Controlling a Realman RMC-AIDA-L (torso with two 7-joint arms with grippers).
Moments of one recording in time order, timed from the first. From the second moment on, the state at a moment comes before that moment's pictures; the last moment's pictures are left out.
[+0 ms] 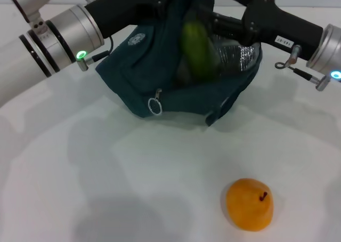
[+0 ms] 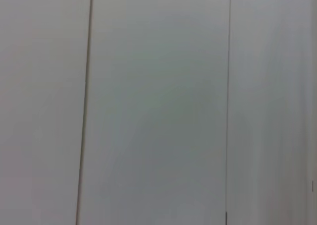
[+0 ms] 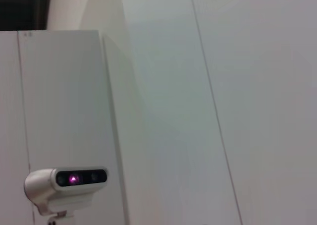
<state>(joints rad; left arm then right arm) -0.66 -2.10 1.12 0.45 1.07 1.20 -0.97 0.80 2.03 -0.99 -0.16 -1.18 -1.47 0.95</state>
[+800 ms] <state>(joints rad) -0.64 -2.09 1.12 0.45 1.08 1.19 -0.97 0.31 1.98 -1.07 -0.60 -1.39 -1.75 1.11</state>
